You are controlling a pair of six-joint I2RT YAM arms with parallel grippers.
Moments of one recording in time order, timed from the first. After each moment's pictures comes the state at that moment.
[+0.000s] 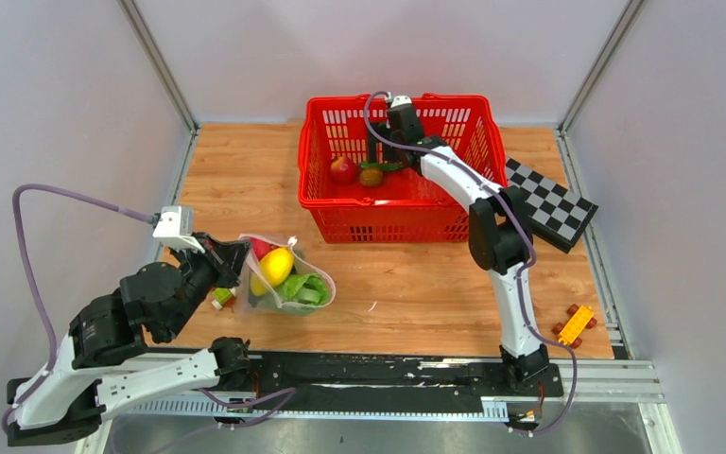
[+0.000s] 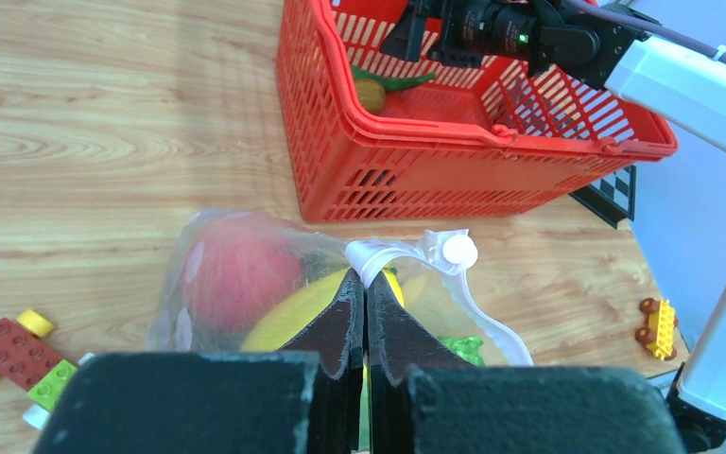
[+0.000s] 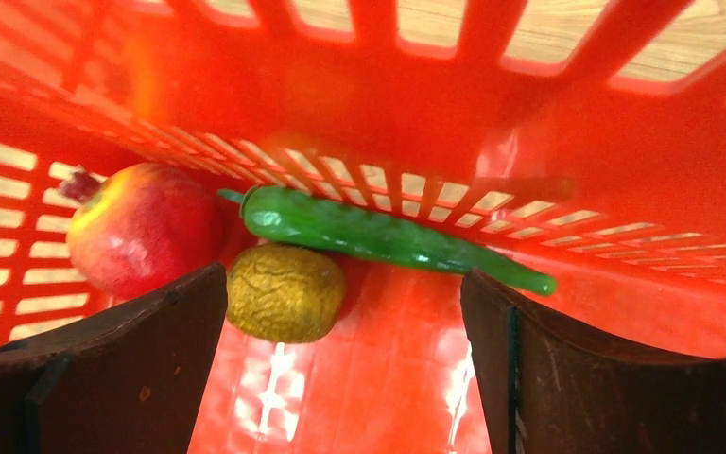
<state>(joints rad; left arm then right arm) -1.12 0.46 1.10 -0.90 -0.77 -0.62 0.48 2.25 1.98 -0.35 0.12 0.24</state>
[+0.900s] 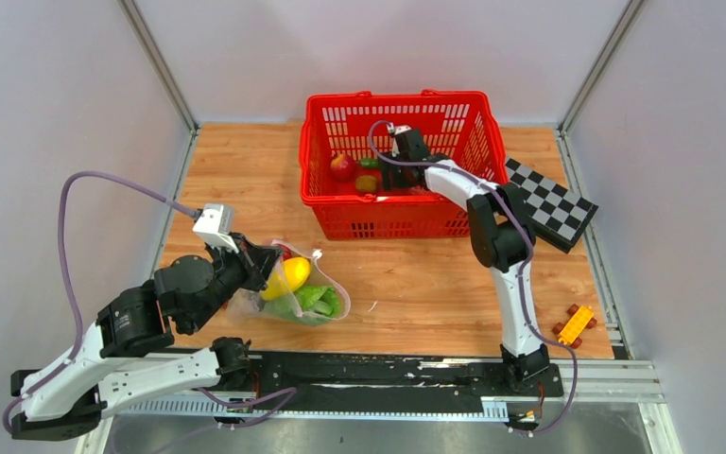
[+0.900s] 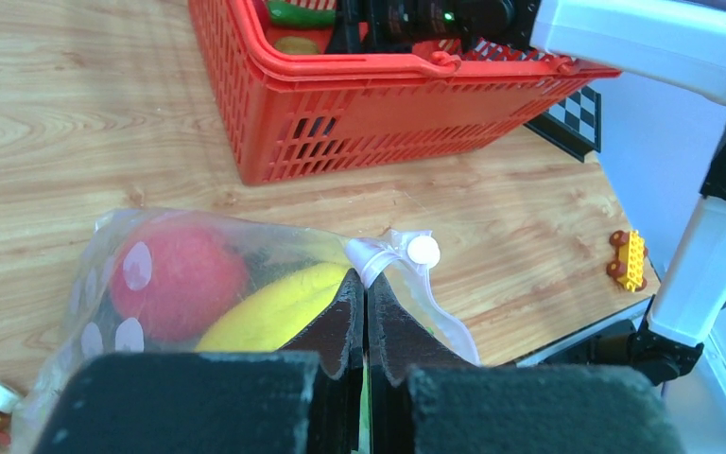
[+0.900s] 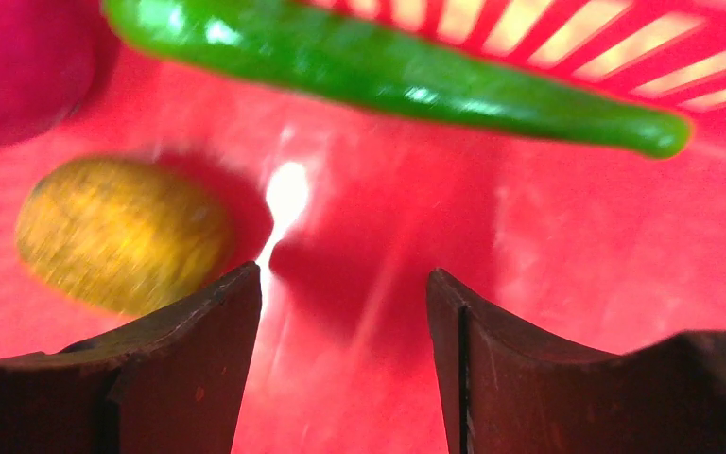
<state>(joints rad) -1.12 0.53 1.03 -0.80 -0.61 -0.62 0.44 2.31 1.82 -0.31 0.03 0.17</state>
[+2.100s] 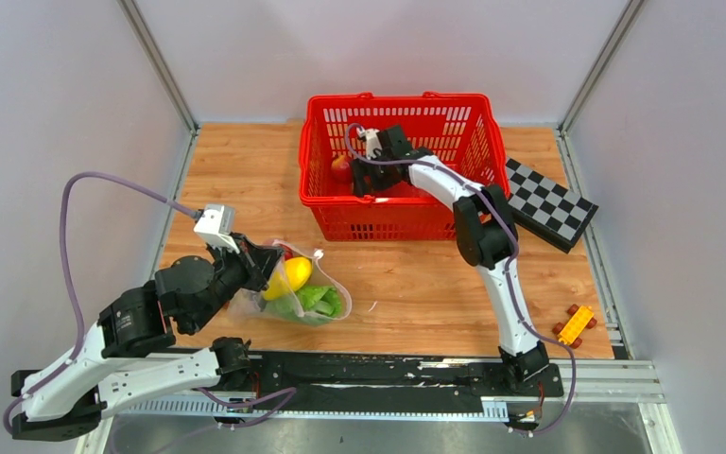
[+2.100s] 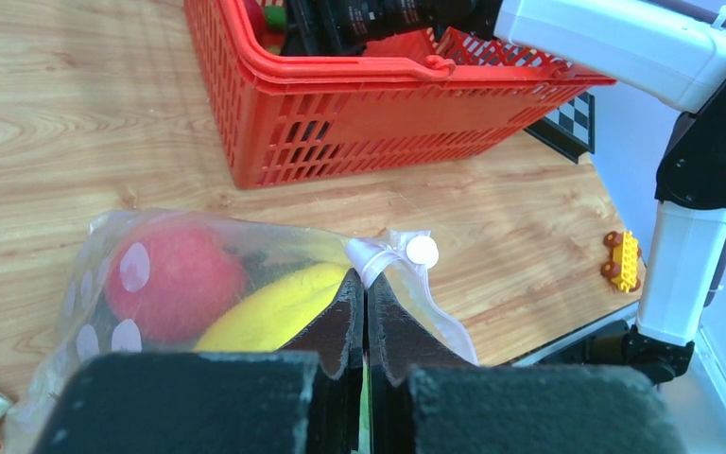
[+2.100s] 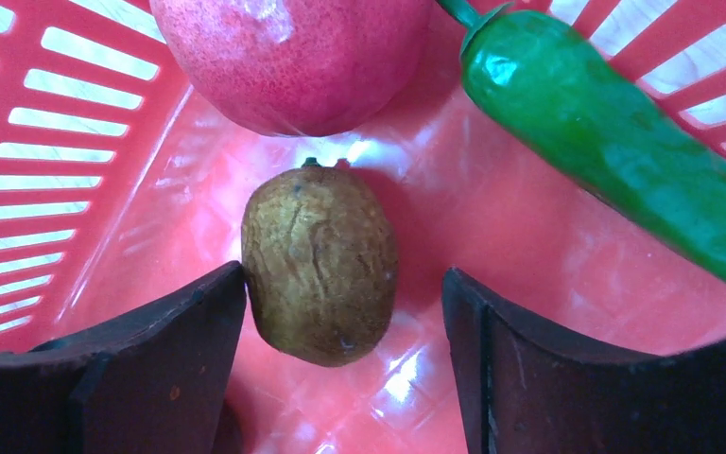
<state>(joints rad) -1.12 0.52 1.01 -0.78 -0.60 -0.62 0.50 2.40 2.00 -0.44 -0.31 0.03</state>
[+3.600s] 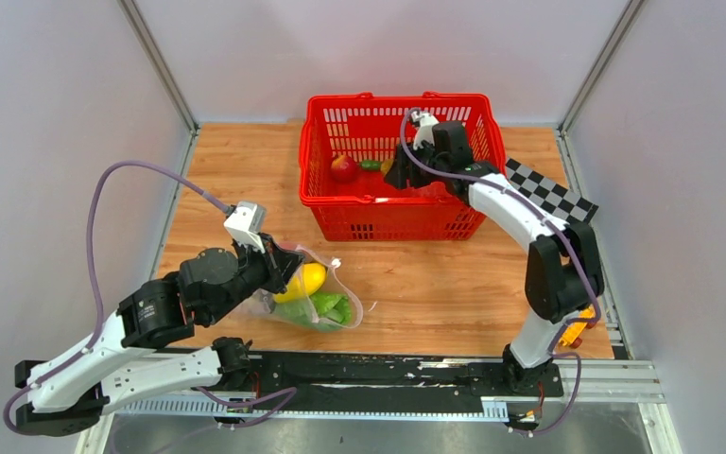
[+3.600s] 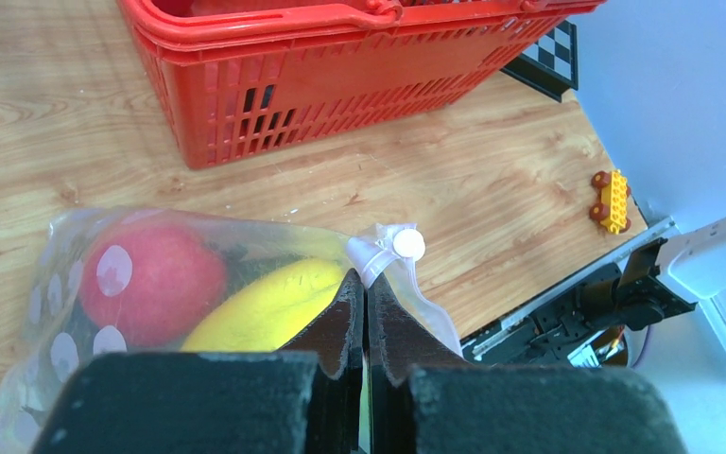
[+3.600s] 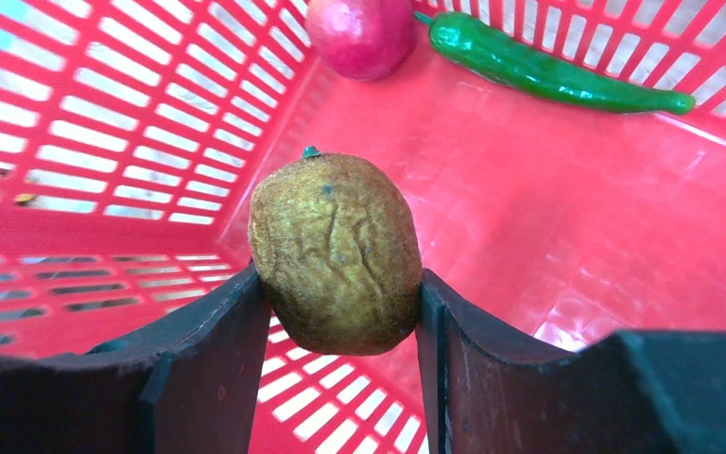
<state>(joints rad) -1.12 0.61 1.01 -0.73 -0.47 -0.59 0.41 1.77 1.40 -0.20 -0.33 0.19</state>
